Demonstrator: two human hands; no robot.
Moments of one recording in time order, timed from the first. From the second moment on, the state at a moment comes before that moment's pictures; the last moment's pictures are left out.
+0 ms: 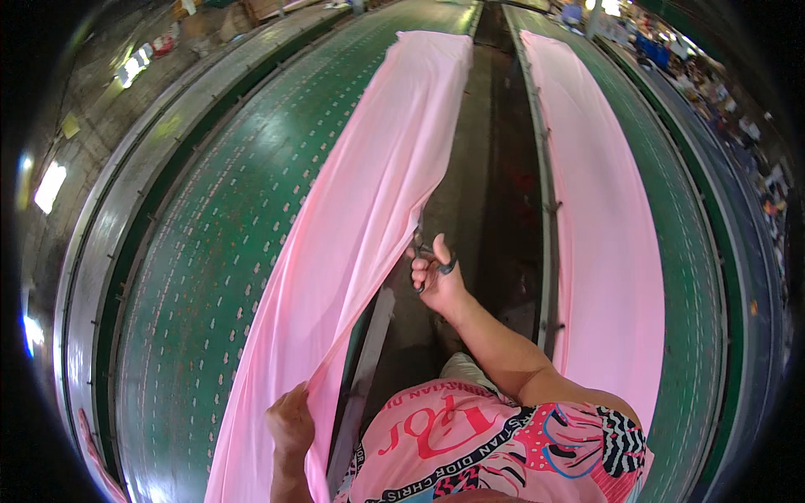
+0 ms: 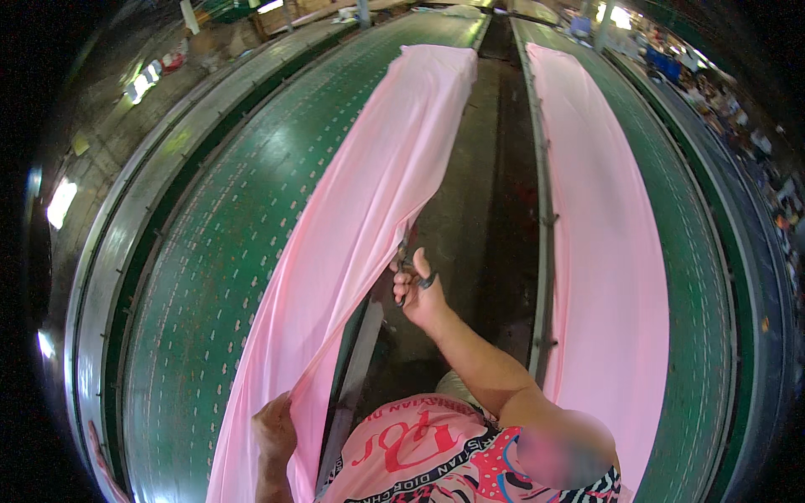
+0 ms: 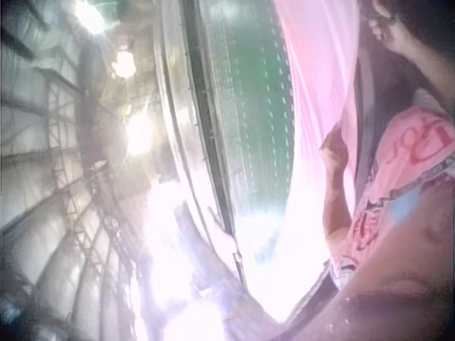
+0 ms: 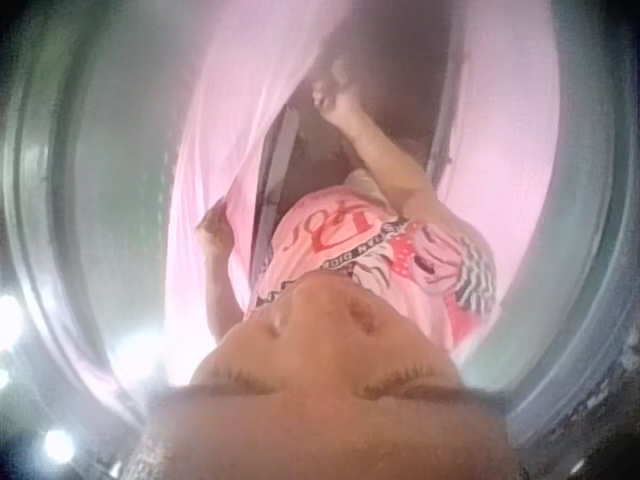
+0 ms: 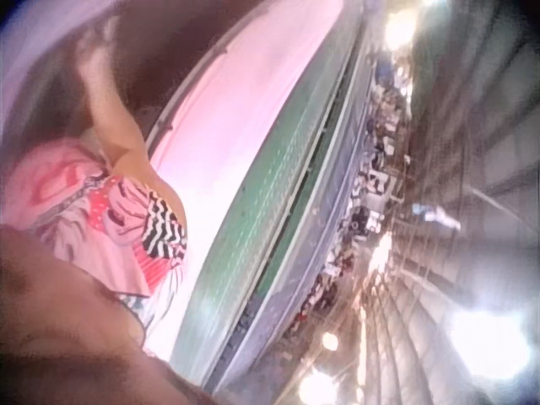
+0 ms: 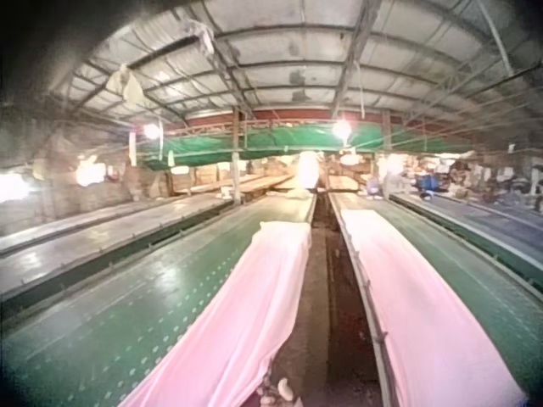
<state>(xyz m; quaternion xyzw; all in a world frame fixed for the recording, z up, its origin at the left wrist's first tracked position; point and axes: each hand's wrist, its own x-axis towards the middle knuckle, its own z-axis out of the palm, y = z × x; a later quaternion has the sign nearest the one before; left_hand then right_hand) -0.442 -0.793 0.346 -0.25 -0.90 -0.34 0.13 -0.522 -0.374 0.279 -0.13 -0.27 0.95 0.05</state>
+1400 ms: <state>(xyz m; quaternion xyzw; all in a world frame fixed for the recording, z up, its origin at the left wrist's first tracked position) -0.558 -0.451 0.334 -0.47 -0.88 -0.10 0.06 -0.437 -0.365 0.290 -0.17 -0.32 0.93 0.11</state>
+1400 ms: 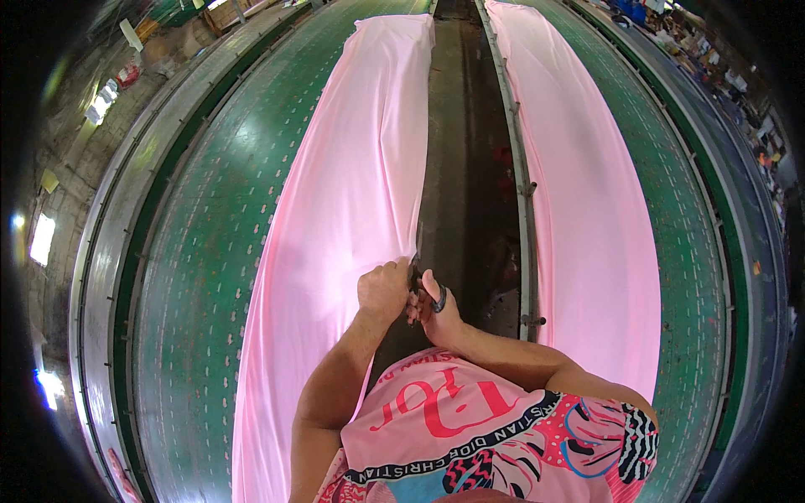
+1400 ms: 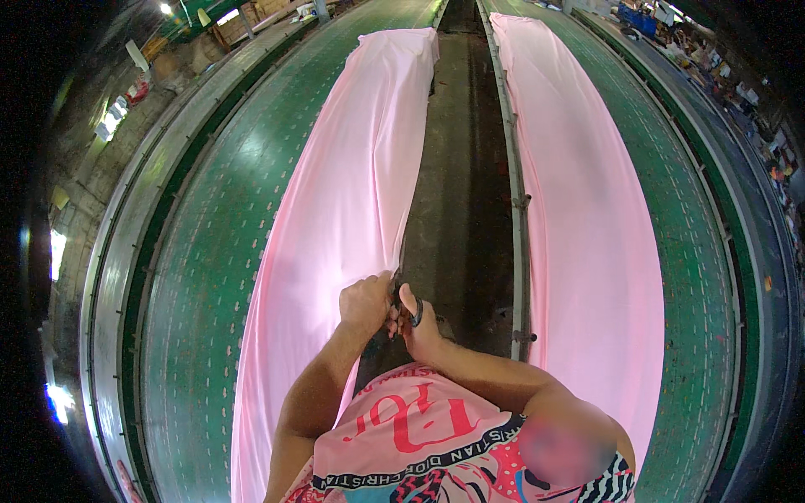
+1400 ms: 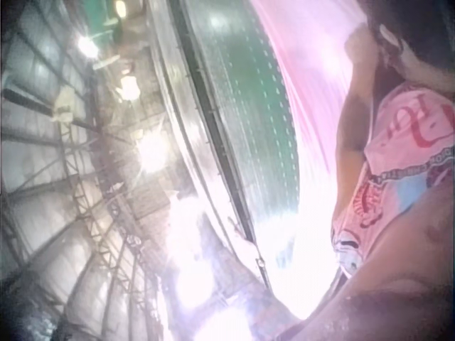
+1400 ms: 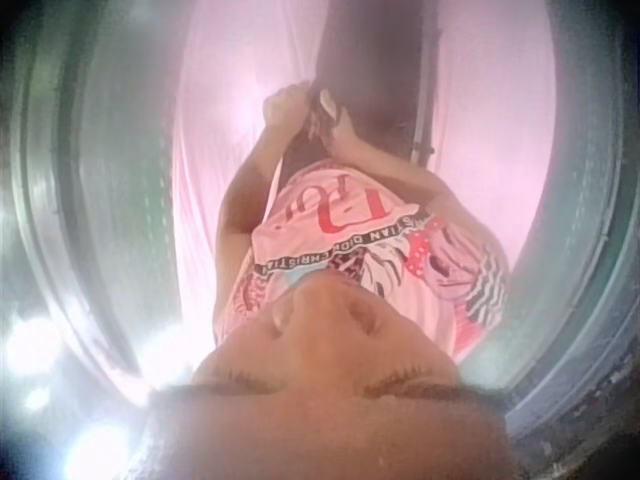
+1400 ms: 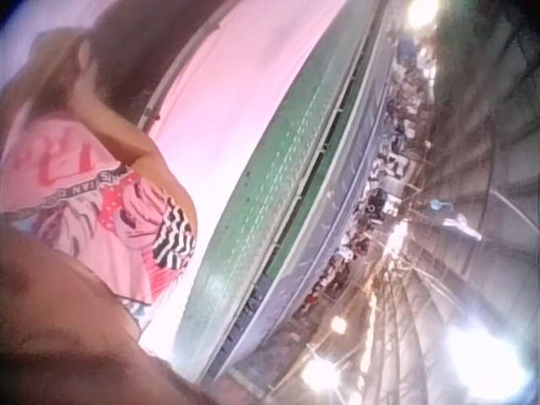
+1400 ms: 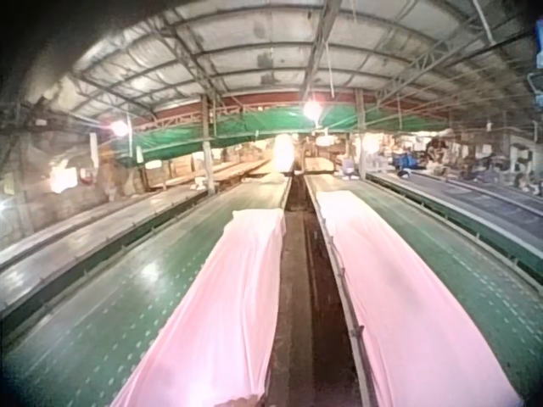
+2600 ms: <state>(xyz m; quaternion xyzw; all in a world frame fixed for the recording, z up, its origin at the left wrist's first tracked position) -0.612 -0.540 0.387 -0.12 -0.95 -0.16 0.22 -0.790 0.015 0.266 -0.17 -0.12 0.96 0.19</state>
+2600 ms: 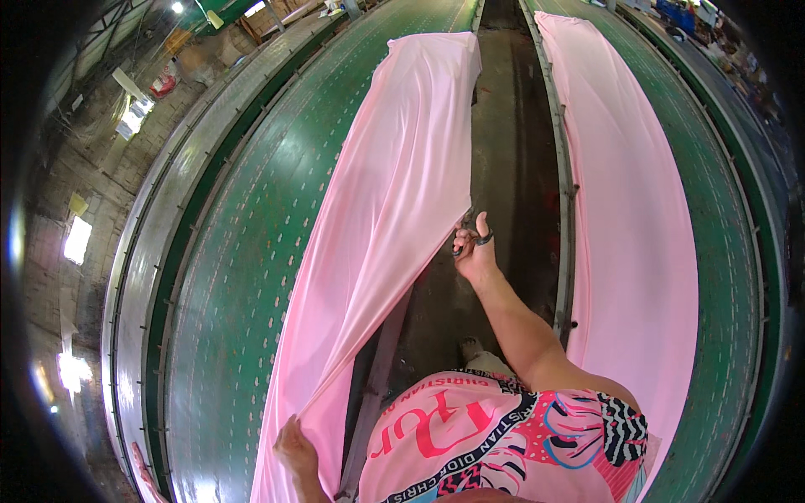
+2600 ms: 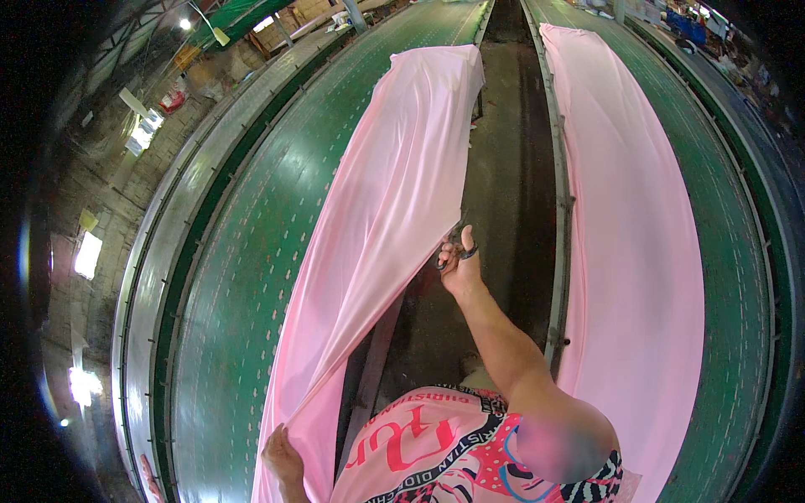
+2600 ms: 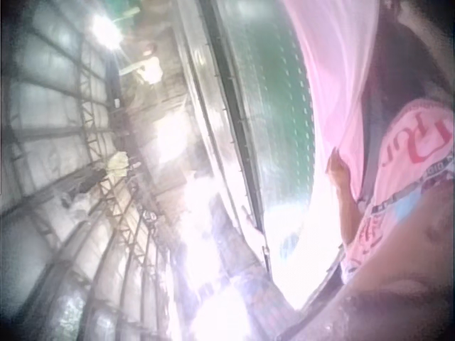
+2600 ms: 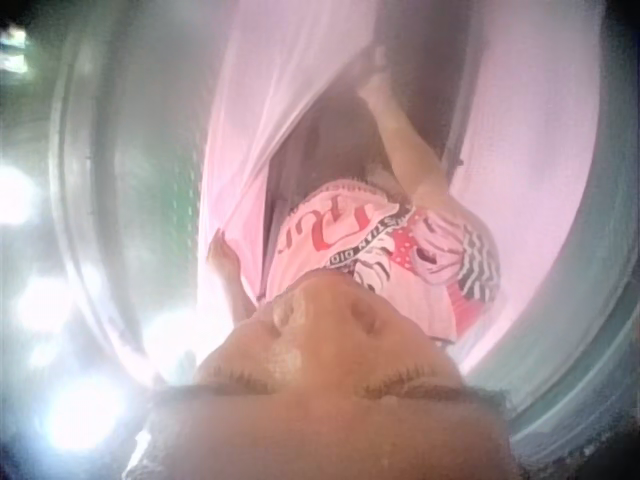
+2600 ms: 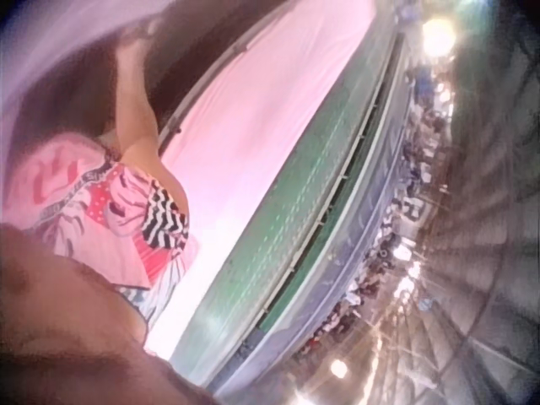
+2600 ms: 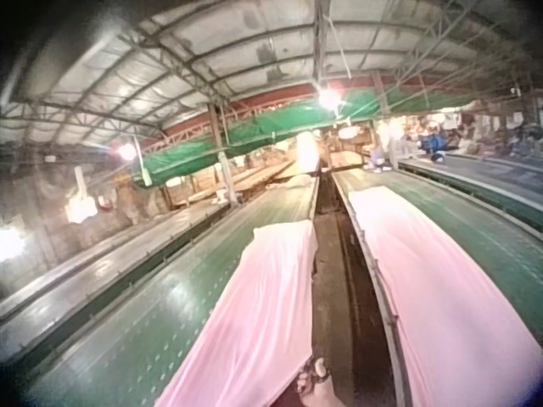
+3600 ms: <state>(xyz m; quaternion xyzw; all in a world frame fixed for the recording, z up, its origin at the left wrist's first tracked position) -0.871 -0.178 0.337 -0.38 -0.84 -0.39 -0.02 -0.857 0.103 0.318 -0.16 -0.29 0.93 0.16</state>
